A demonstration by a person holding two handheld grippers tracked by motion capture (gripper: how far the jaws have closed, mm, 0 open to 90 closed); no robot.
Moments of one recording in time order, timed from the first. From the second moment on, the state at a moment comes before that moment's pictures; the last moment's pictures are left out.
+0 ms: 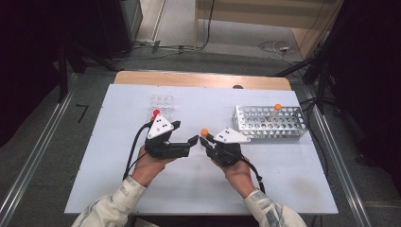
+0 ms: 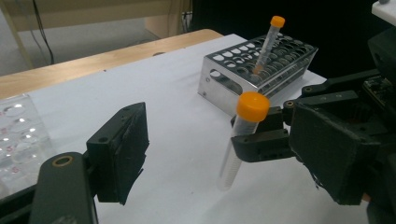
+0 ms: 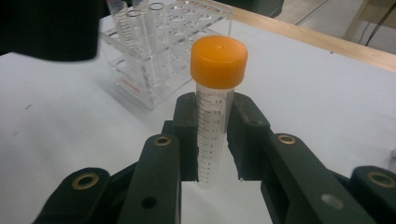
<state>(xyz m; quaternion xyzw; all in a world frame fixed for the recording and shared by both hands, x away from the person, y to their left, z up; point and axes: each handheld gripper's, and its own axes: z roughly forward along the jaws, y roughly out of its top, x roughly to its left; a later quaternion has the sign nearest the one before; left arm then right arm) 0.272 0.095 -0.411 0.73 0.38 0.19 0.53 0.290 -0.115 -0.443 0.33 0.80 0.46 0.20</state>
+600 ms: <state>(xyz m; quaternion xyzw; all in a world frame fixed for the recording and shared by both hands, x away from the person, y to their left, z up) 0.272 0.087 -0.422 0.75 0.36 0.18 0.53 0.280 -0.099 -0.445 0.31 0.81 0.47 0.18</state>
